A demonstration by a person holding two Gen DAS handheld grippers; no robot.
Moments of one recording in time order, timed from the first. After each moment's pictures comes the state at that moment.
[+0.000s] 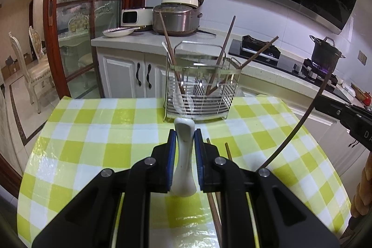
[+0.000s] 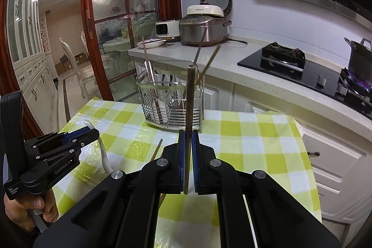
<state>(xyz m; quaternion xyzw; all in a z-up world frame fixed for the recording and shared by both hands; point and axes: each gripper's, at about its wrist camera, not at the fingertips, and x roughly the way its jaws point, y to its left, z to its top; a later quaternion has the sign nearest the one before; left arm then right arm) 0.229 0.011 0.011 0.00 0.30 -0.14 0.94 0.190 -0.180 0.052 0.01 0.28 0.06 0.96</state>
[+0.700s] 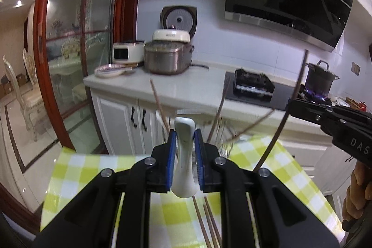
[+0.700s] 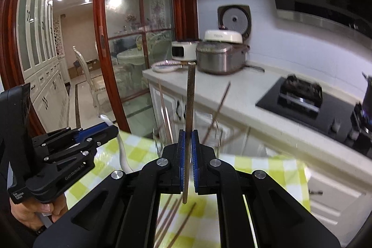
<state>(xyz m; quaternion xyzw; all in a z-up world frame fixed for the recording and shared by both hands) 0.284 0.000 0.113 0.01 0.23 -0.17 0.96 0.258 -0.157 0.147 0.00 0.24 0.11 0.96</state>
